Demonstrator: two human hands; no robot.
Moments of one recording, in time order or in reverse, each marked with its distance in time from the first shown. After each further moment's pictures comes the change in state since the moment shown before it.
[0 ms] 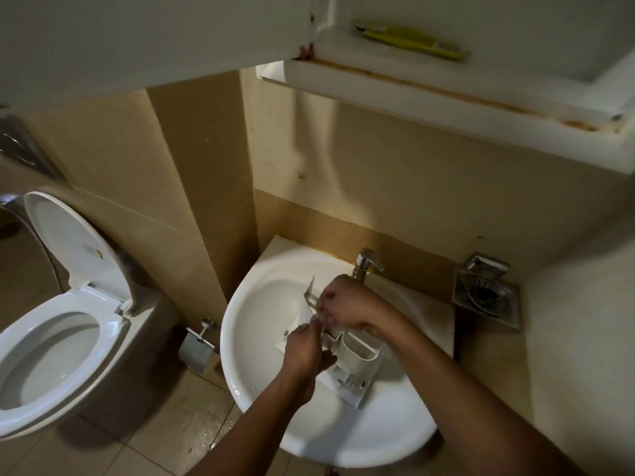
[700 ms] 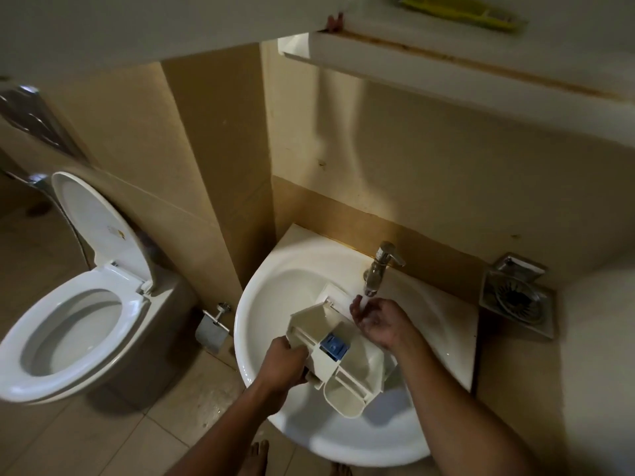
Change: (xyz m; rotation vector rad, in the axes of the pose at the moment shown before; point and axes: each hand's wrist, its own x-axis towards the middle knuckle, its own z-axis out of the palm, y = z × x) left_hand -0.002 -0.015 -0.057 0.254 -0.005 0.034; right_hand 0.064 0.107 0.046 1.811 0.012 0.591
